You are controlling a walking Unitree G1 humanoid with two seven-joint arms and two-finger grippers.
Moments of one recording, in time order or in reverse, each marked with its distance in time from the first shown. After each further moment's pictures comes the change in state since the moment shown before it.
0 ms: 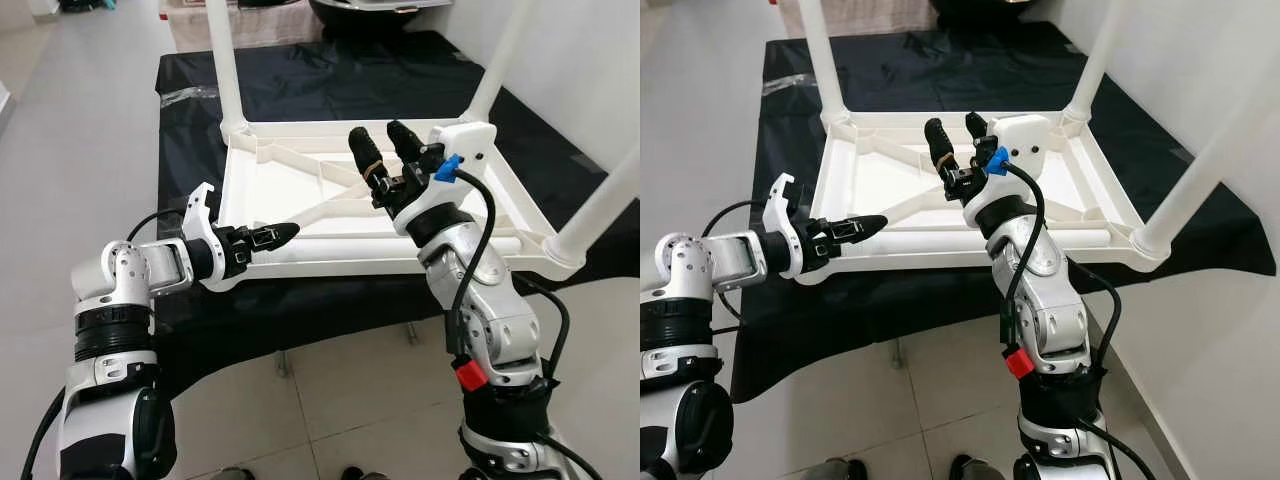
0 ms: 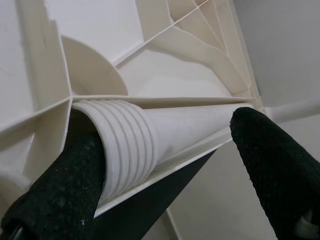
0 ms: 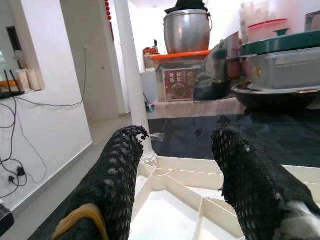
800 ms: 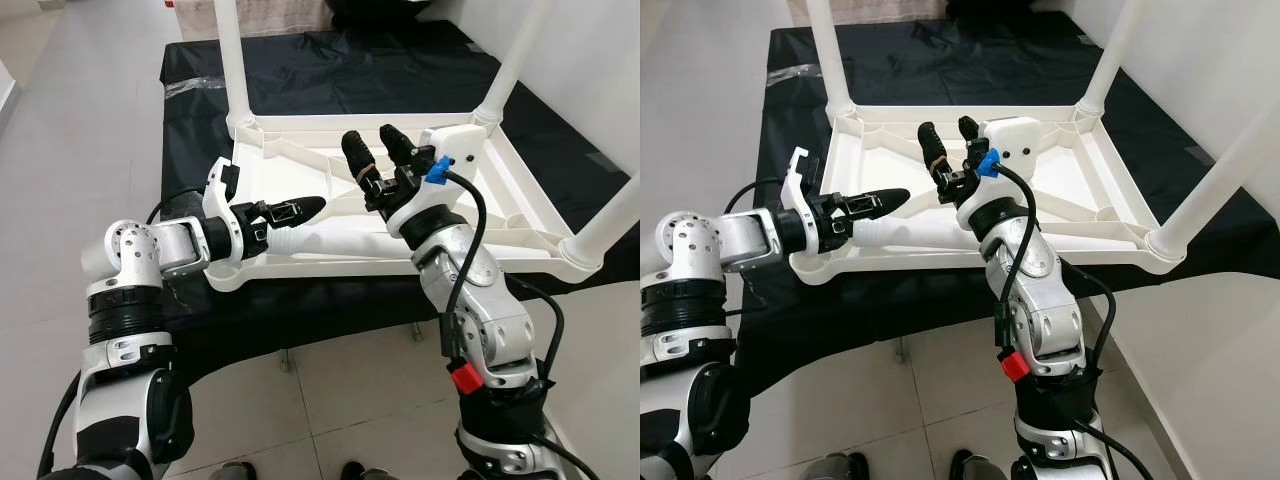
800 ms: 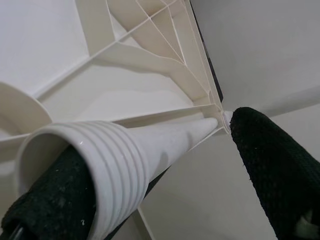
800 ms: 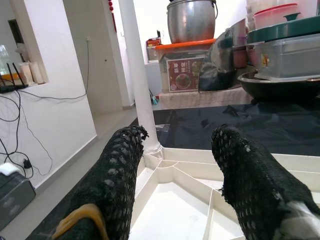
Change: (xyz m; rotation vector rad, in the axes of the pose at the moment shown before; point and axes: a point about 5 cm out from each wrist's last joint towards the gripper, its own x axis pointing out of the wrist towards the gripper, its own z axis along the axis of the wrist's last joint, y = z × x) left arm 0.010 -0.030 0.011 -0.026 -0.013 -0.127; right arm 0.001 0.005 -0.003 0.005 0.015 0.003
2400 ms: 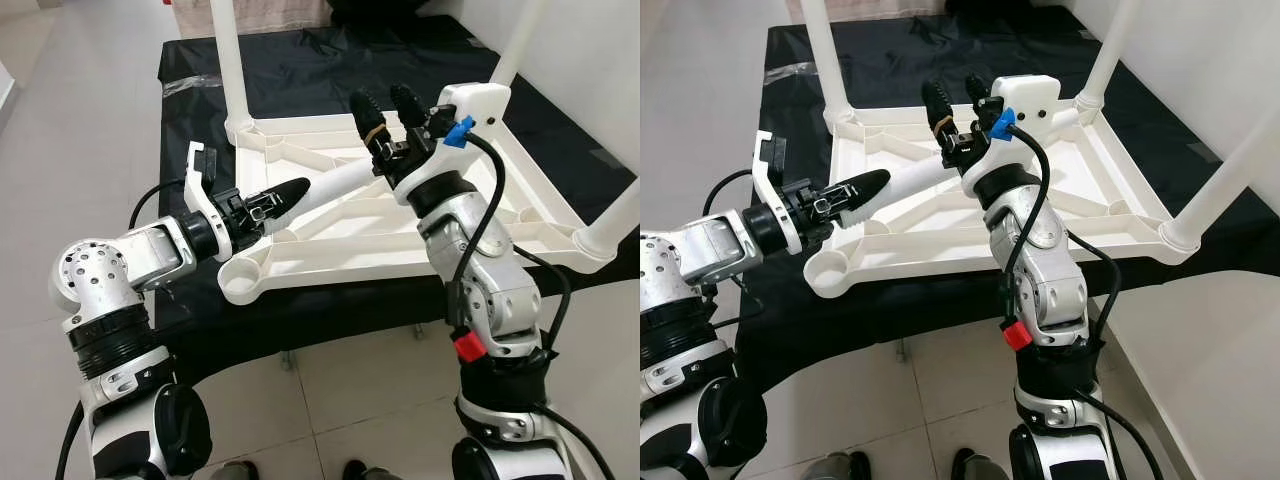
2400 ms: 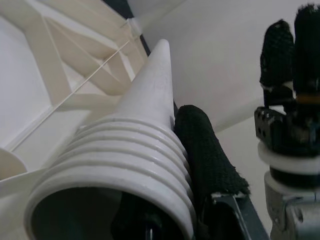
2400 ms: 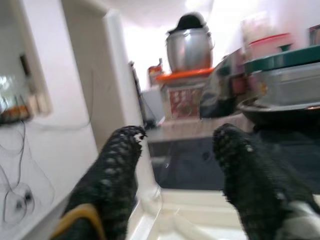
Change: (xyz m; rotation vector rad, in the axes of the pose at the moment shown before) left arm -0.036 -0.039 0.005 0.033 -0.191 -0.136; right arm 0.024 -0.010 0.036 0.084 -0.141 -0.008
